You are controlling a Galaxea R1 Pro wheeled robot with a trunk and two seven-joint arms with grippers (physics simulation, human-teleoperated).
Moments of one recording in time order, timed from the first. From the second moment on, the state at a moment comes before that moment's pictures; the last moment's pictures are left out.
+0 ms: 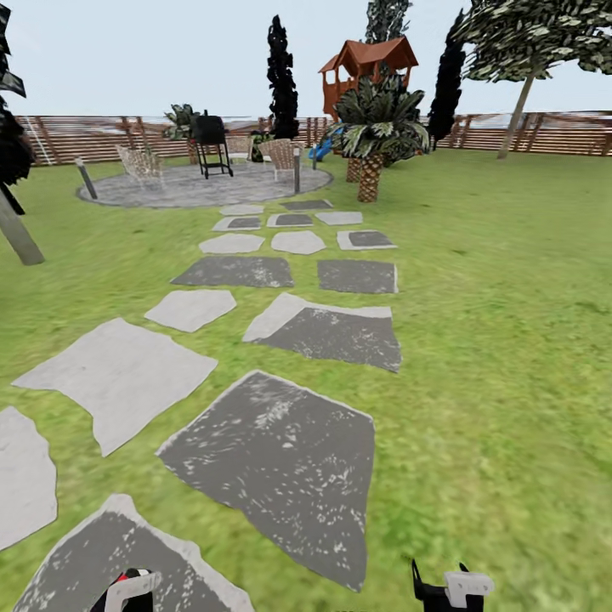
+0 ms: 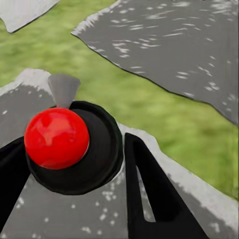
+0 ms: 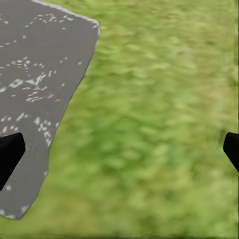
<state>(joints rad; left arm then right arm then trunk) -0.22 0.11 0.15 -0.38 0.06 -0.51 0.00 -0.35 -0.04 0.00 -0.11 0.02 -0.75 -0.12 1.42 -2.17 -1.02</state>
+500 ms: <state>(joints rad) -0.22 0.11 0.15 -0.38 0.06 -0.51 0.00 -0.35 -0.04 0.00 -0.11 0.02 -0.75 -0.12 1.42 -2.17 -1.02</state>
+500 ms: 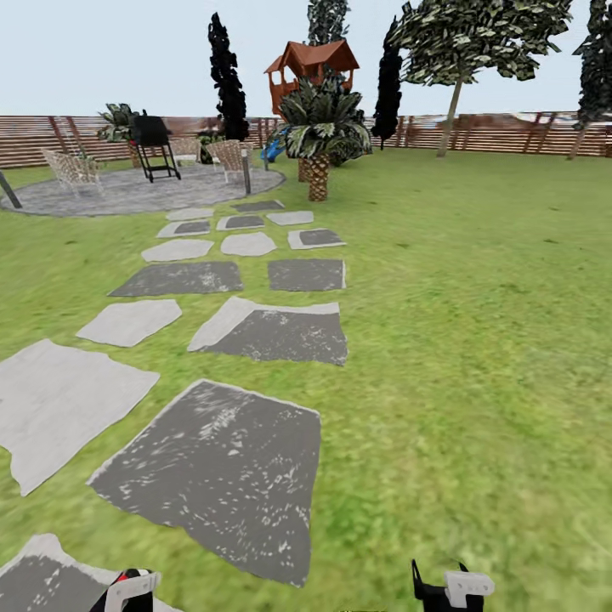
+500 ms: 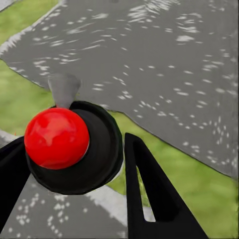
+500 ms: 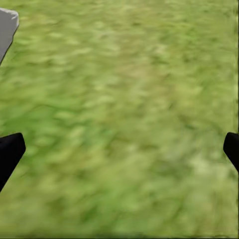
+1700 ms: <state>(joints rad) -0.22 0.11 0.15 -0.39 0.06 -0.51 0.00 -0.35 -0.04 0.00 -0.11 0.02 -0.75 -0.12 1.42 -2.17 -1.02</state>
